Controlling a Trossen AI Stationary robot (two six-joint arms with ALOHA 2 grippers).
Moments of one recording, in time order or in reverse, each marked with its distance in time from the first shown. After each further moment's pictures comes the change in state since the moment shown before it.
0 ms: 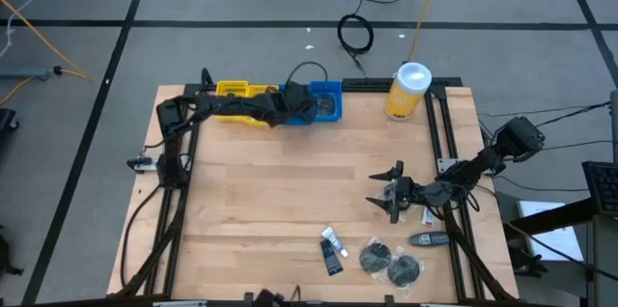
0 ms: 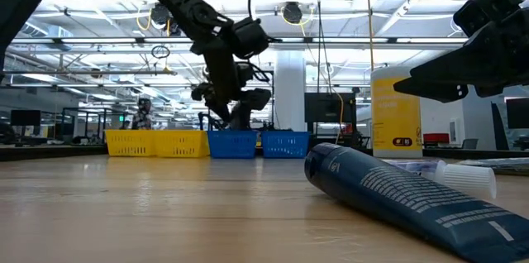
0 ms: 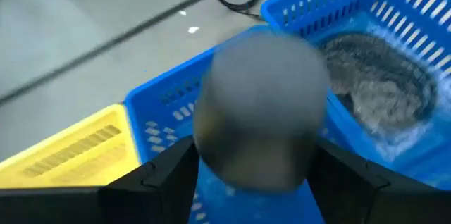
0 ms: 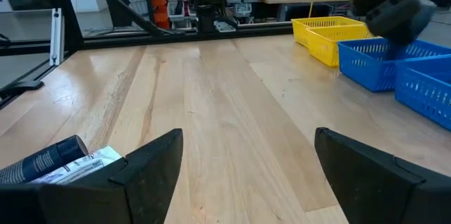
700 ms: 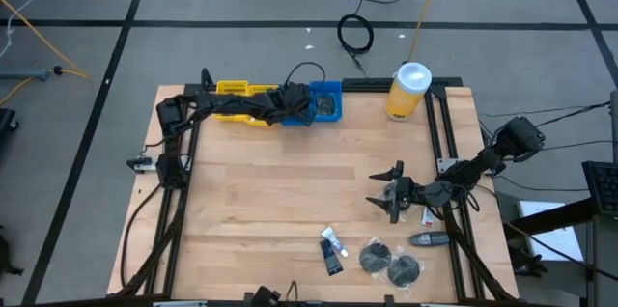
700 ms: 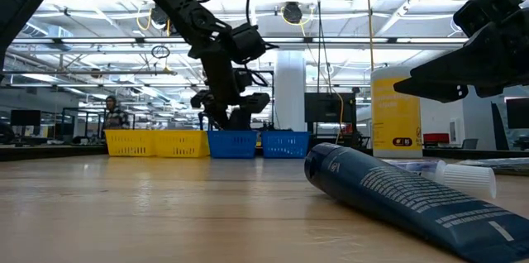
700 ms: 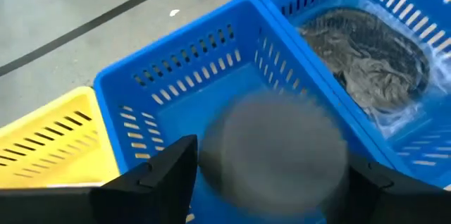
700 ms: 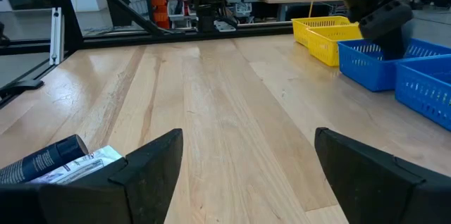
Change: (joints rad) left arm 0.025 0.006 -0.023 0.003 0.089 0.001; right arm 0.000 0.000 0.000 -0.002 0.000 0.000
